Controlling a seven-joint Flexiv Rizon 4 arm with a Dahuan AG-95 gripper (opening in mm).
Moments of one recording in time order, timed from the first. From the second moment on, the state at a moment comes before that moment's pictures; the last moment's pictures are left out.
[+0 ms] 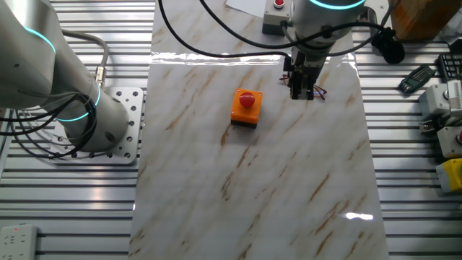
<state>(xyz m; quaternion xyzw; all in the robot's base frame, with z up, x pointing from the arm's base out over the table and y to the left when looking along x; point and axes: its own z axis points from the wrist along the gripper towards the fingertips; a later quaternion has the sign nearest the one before) 0.500 0.001 0.172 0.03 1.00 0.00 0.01</state>
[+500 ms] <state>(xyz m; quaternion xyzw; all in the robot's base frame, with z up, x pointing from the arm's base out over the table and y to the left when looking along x) 0.499 0.001 0.172 0.03 1.00 0.00 0.01</state>
